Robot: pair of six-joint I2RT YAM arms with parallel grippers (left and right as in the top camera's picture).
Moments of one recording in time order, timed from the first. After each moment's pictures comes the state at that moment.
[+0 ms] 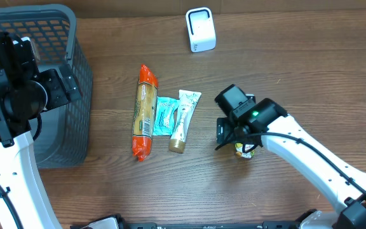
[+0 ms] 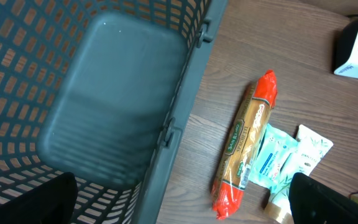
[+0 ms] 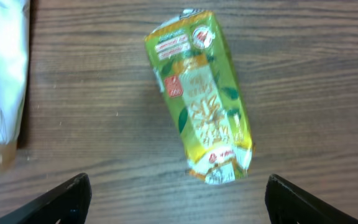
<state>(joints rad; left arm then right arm) 0.26 1.42 1.97 -1.50 -0.02 -0.13 0.61 1.56 1.19 -1.02 0.11 0.65</state>
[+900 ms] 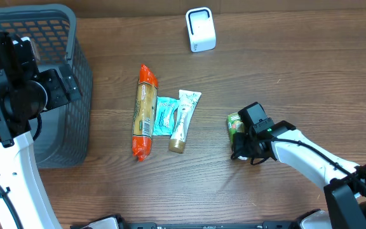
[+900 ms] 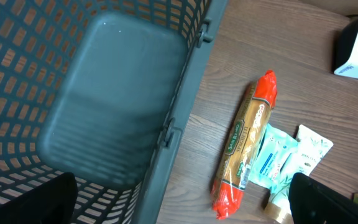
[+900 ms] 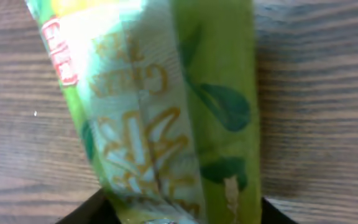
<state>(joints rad) 0.26 1.42 1.97 -1.50 -0.02 -0.13 0.46 1.57 0.77 -0.54 -0.12 0.52</state>
